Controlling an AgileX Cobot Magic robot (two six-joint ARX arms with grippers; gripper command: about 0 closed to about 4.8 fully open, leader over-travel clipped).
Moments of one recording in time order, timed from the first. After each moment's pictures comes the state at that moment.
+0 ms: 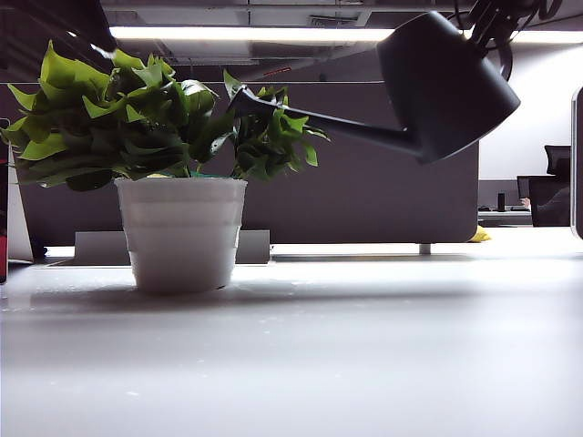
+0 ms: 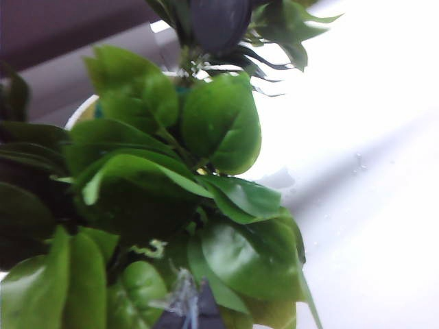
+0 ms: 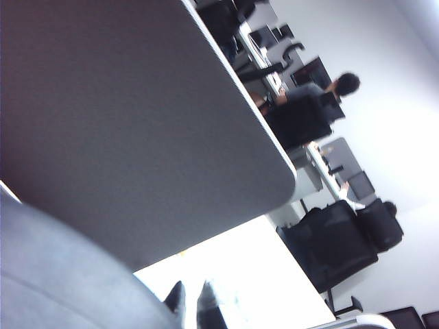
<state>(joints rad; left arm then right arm) -0.33 1.10 1.11 -0.56 0.13 0.17 0.08 1.72 1.63 0.04 -0.04 -0.96</state>
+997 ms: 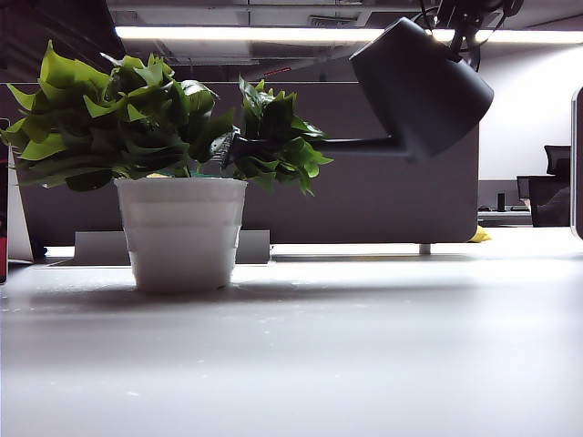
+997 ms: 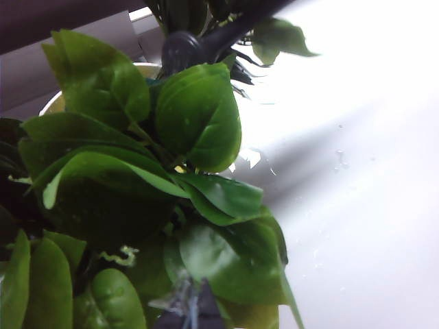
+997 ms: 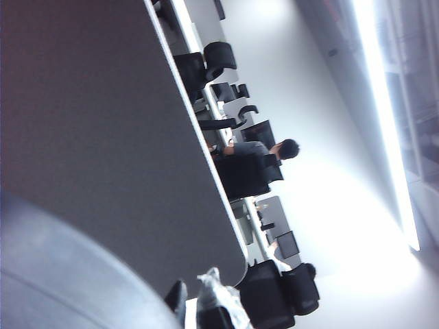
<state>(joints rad) -0.33 1.12 1.11 -0.56 0.17 0.14 0.16 1.76 1.63 0.24 -0.02 -1.20</state>
